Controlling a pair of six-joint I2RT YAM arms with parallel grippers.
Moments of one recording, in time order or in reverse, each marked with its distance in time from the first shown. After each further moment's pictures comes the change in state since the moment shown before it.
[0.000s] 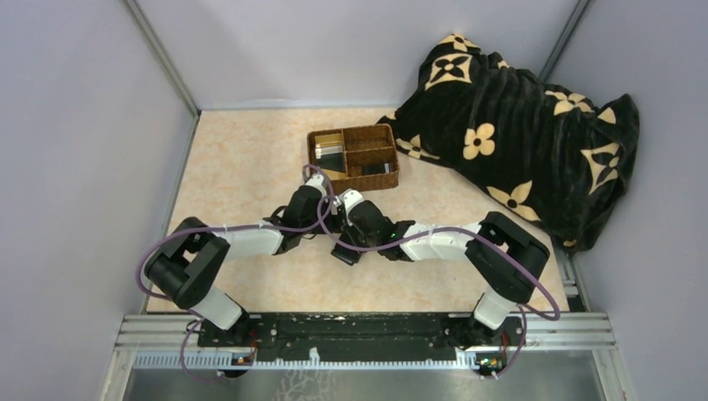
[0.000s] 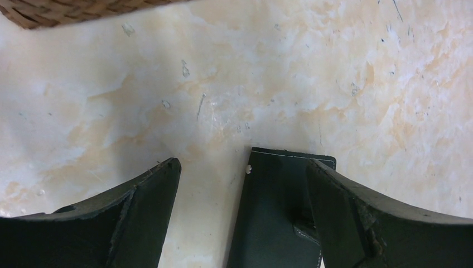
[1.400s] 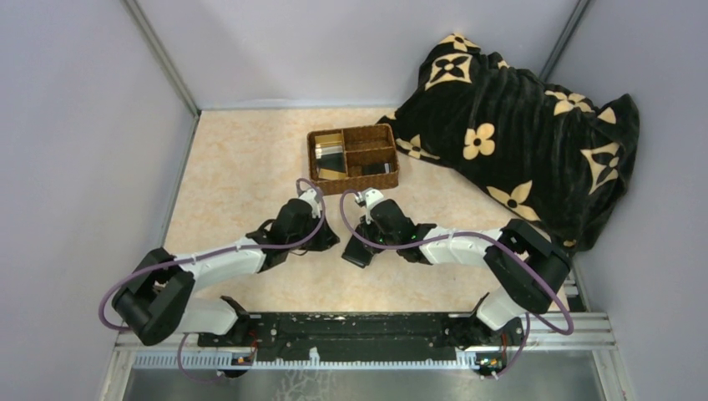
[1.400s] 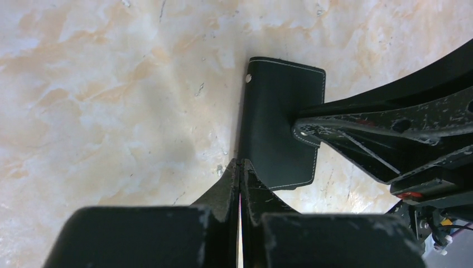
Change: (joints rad) left arm -0.051 -0.288 -0.120 -0.147 0.069 -0.044; right arm -0.100 -0.131 -0.164 0.079 -0.146 0.074
